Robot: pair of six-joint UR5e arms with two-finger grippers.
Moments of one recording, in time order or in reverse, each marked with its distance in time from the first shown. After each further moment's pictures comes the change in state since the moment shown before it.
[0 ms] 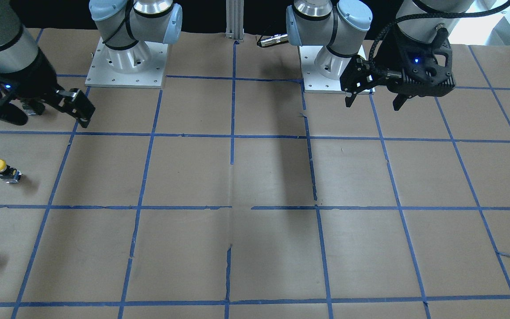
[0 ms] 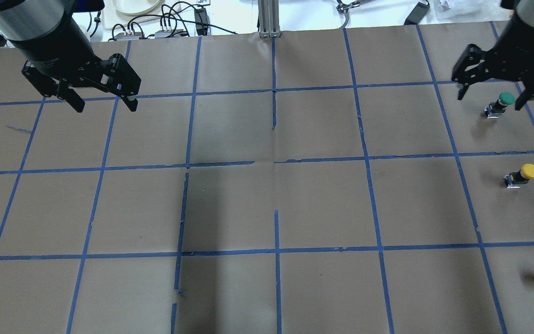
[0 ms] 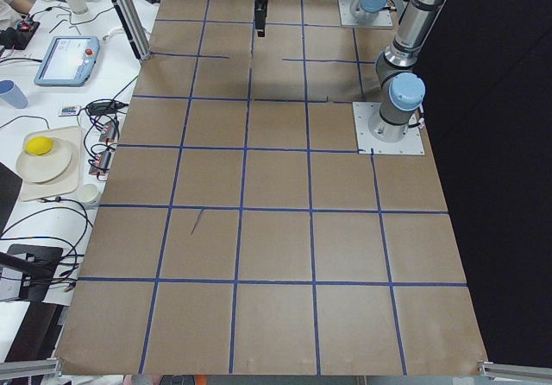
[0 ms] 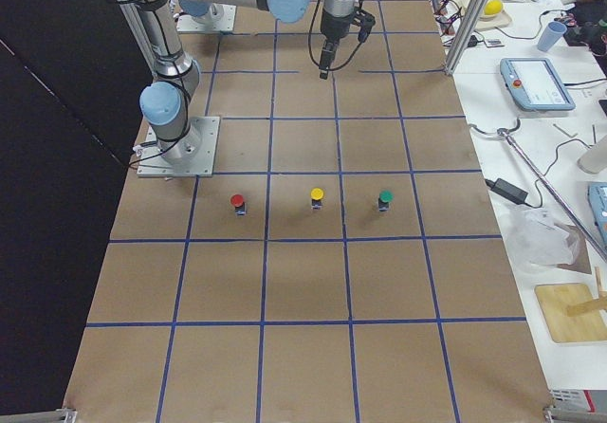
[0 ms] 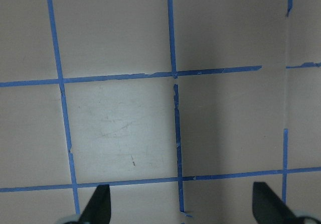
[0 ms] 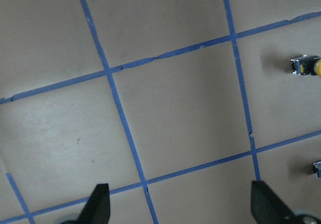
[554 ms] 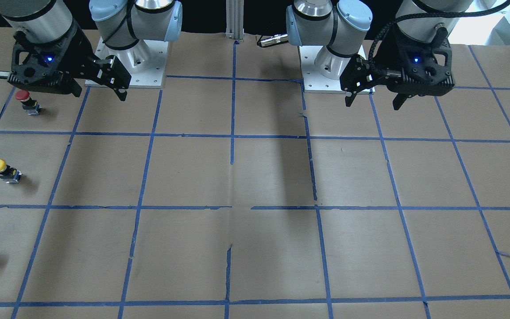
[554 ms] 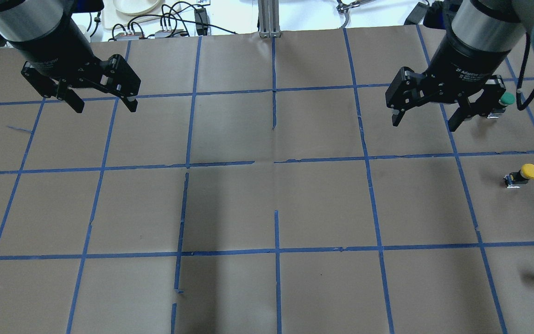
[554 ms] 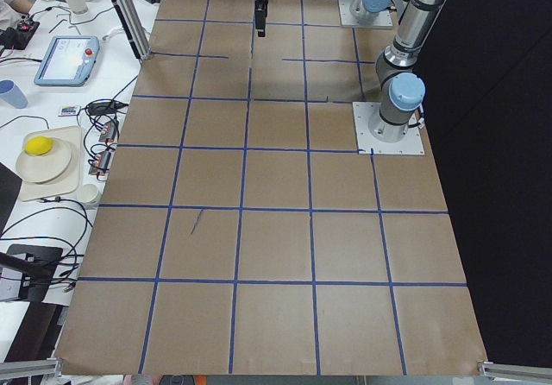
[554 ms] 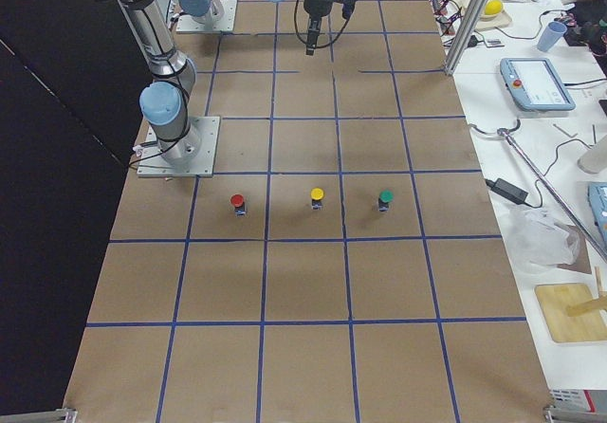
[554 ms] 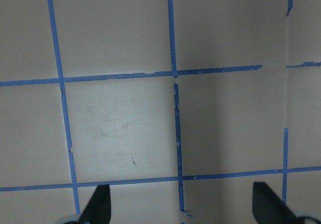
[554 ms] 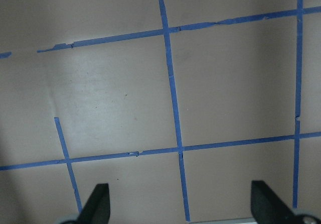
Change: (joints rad) left arm 0.000 0.002 -0.002 0.001 0.000 0.000; right arm 0.036 -0.080 0.039 0.054 0.111 -0.076
